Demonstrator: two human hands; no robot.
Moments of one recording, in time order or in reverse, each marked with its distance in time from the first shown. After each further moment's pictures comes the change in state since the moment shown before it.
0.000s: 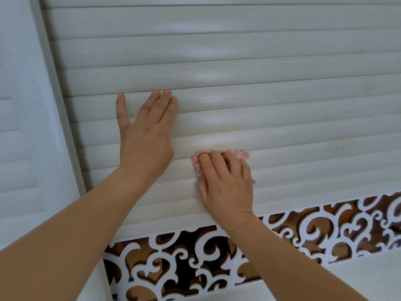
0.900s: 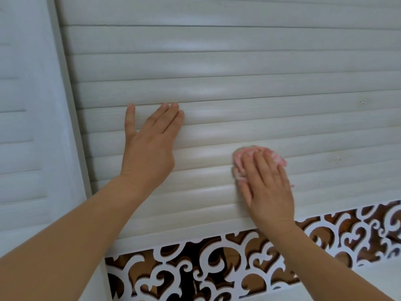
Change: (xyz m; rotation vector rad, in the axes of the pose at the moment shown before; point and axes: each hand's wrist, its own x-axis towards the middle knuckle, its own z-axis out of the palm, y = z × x) left_hand 0.002 -0.015 0.001 -0.040 0.019 0.079; right_hand -0.018 0.068 0.003 -0.036 -0.131 0.071
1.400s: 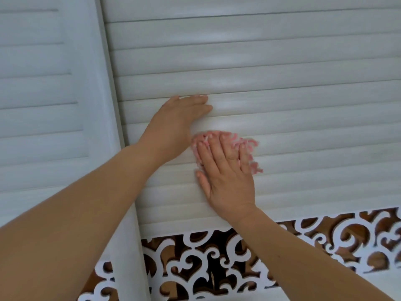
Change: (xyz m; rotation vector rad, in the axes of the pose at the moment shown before) left_hand 0.019 -0.030 -0.030 -0.459 -0.185 0.033; right_hand 0.034 -0.122 0.013 0.127 0.134 -0.181
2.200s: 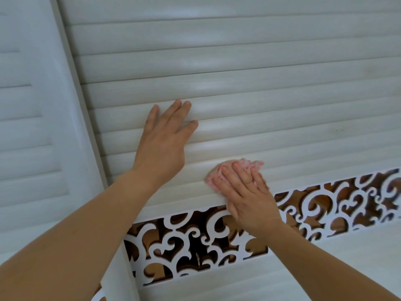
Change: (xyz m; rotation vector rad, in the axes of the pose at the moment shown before) left_hand -0.046 0.022 0.053 0.318 0.024 0.068; right_hand -0.113 0.075 -0.015 -0.098 -0.249 -0.180
